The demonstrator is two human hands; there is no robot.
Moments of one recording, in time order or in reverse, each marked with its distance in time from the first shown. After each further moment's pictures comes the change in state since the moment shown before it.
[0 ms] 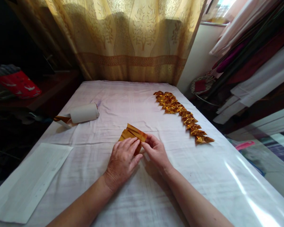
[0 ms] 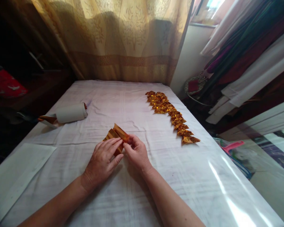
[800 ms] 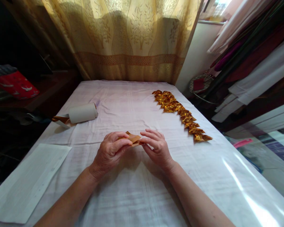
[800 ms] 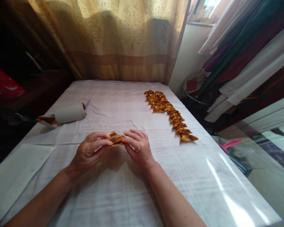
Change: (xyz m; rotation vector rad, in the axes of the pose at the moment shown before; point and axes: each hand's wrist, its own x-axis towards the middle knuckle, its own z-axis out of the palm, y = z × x) left_hand 0.019 -0.036 -0.036 -0.229 0.113 0.095; right_hand 0.004 -0.005 -0.031 -0.807 -0.038 -0.682
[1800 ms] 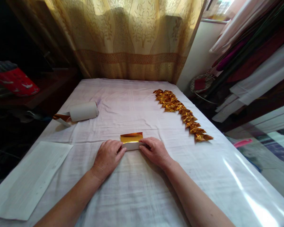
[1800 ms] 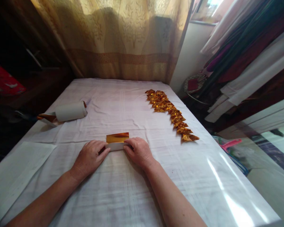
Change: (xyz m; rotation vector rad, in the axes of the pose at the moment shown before) left_hand -0.032 -0.011 0.014 0.338 -0.327 -0.292; right_hand -0.010 0.003 0.014 -0.047 -0.296 0.180
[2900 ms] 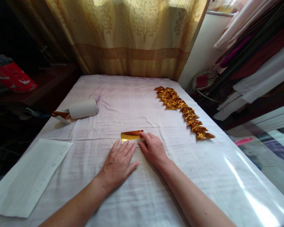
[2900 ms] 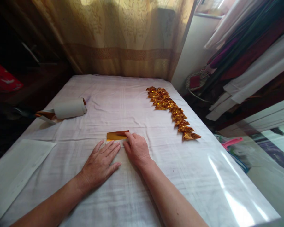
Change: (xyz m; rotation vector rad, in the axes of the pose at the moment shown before) left_hand -0.022 0.032 0.015 0.132 0.037 0.240; right_hand 0.005 -0.011 0.011 -0.183 -0.022 0.125
